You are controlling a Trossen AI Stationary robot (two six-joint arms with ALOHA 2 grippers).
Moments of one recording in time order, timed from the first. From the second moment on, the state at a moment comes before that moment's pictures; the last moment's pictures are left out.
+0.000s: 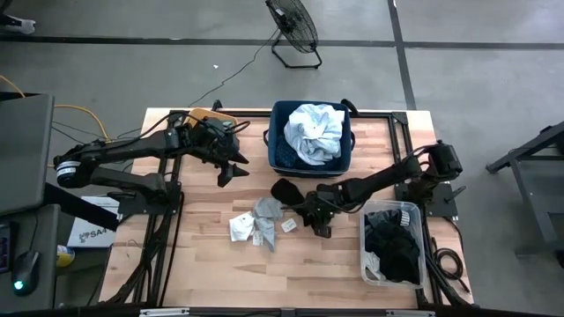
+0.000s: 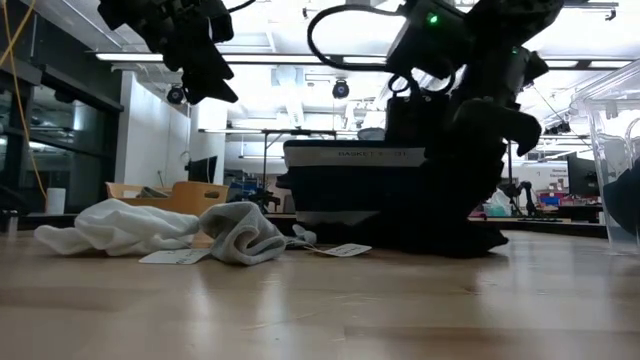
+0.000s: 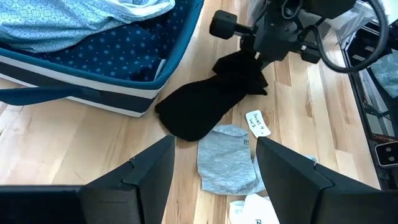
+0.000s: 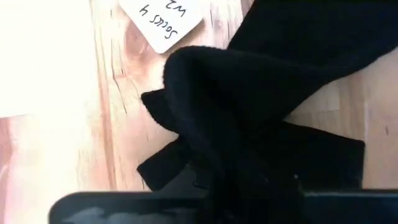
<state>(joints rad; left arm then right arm) 0.35 1.06 0.86 -0.47 0.34 -0.08 0.16 1.76 0.89 -0.29 -0.06 0.33</state>
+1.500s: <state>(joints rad) 0.08 1.07 0.86 0.00 0.20 0.24 0.23 1.48 0.89 0.52 0.29 -0.02</state>
